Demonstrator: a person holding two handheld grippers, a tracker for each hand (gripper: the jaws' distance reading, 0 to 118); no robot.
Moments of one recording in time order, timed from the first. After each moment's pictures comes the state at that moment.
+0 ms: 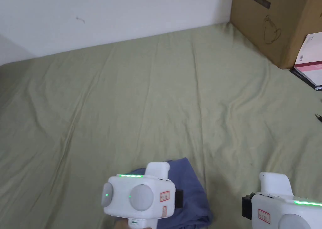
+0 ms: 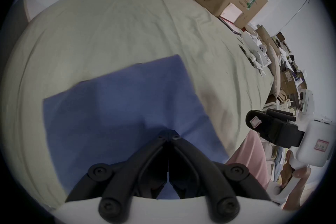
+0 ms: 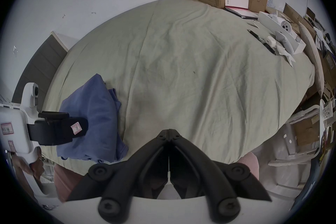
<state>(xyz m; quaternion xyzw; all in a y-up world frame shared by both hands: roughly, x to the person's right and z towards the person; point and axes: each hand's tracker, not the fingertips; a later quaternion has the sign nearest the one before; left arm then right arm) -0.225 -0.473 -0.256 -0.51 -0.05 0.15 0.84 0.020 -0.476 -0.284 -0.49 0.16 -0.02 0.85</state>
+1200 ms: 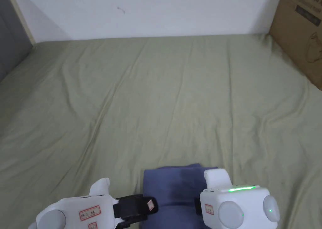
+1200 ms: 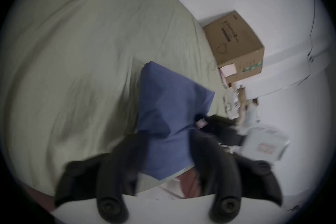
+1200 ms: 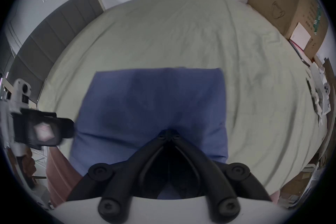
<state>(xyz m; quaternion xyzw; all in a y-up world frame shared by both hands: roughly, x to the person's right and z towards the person) -0.391 -0.499 -0.127 -0.38 -0.04 0.47 0.80 -0.141 -0.509 -0.287 -0.50 0.32 0.12 0.80</state>
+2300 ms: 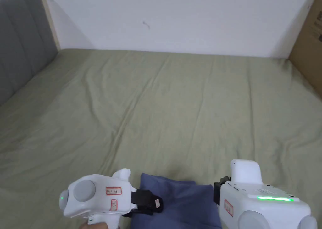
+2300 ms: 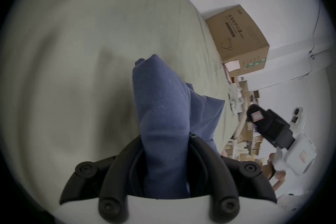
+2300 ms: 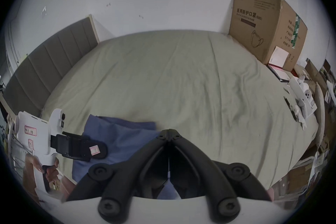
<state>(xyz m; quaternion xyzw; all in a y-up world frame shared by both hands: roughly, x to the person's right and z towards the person) -0.462 -0.501 -0.164 -0.44 -0.04 0.41 0.80 -0.176 -0.416 -0.259 -0.37 0.26 0.07 0.89</state>
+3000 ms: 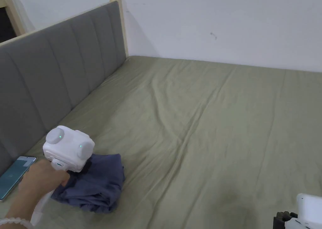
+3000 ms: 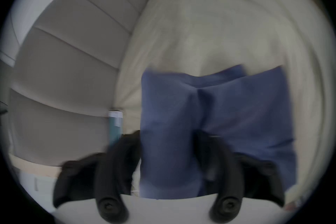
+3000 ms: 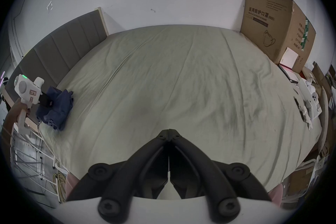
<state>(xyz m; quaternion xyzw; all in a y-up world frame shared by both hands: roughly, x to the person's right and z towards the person) -0.700 -0.470 -0.084 -0.60 0.40 -0.06 0.69 -0.218 -0.430 -0.236 -0.40 0.29 0.09 0.87</state>
